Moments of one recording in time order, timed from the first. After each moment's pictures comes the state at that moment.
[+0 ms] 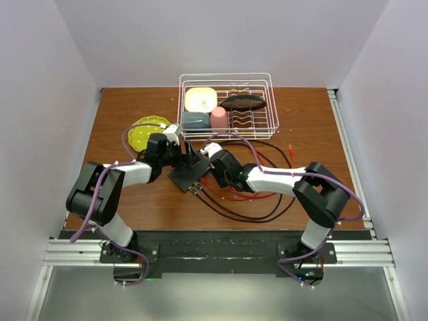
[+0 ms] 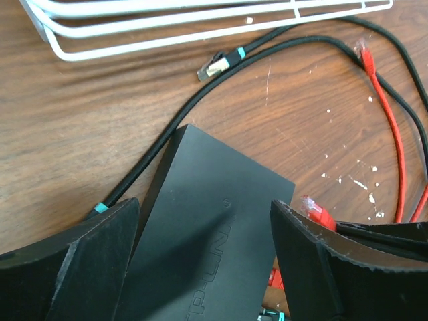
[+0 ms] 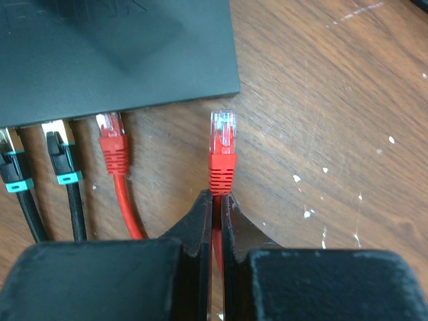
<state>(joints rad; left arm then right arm) -0.32 1.63 0.68 0.38 0.34 -0.39 0.89 1.73 0.97 -0.08 0.25 0.14</state>
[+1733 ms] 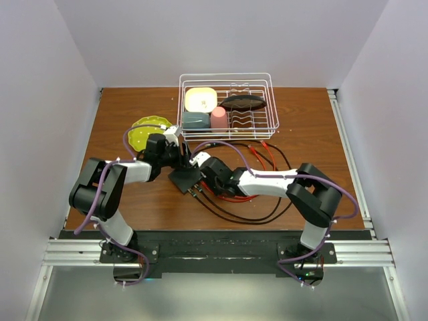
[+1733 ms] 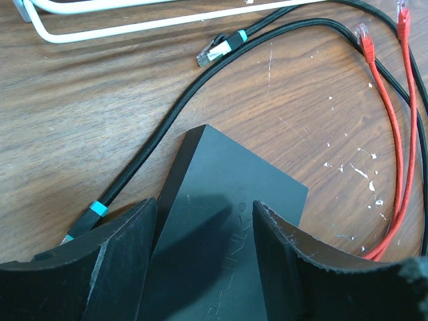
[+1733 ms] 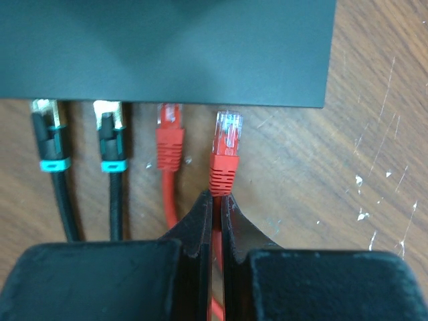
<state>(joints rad) -0.29 1.68 0.69 0.40 0.42 -0.38 0.98 1.79 1.04 -0.18 0.24 0.11</state>
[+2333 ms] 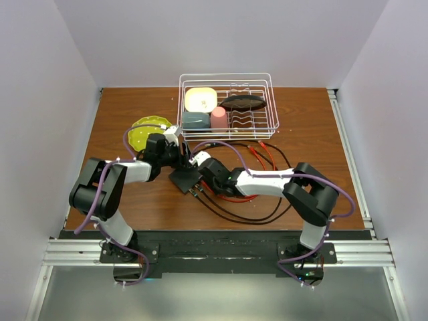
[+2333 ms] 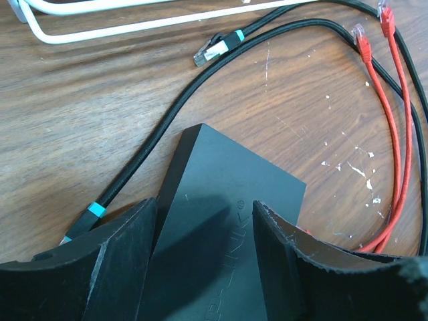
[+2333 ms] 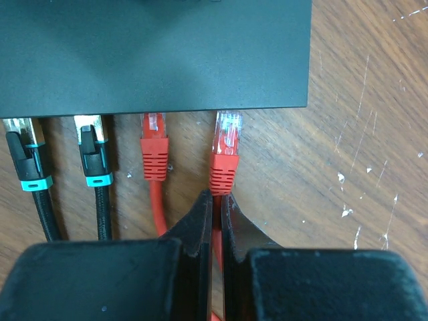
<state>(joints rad) -0.29 1.69 0.69 0.40 0.44 -0.38 0.99 1.81 1.05 -0.18 0.32 0.12</state>
